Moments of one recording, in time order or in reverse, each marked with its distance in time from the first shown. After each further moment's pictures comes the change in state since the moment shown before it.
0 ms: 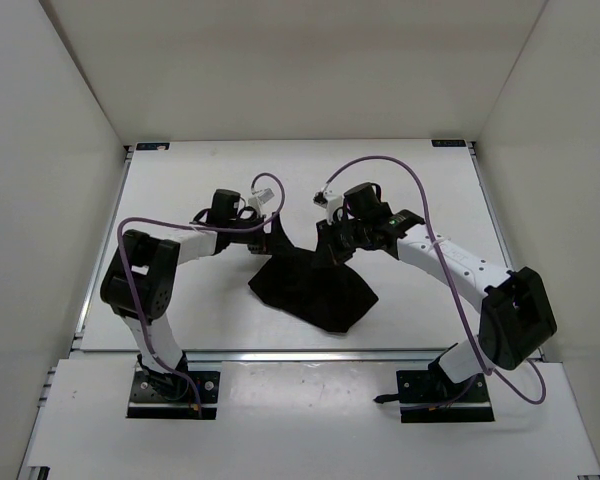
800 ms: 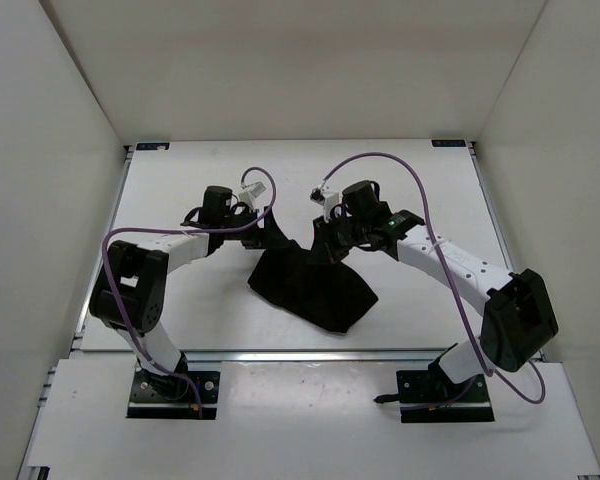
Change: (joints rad) left arm 0.024 -0.106 -0.009 -0.041 -0.103 -0.019; right arm 0.017 -0.005 0.019 0.038 0.003 -0.011
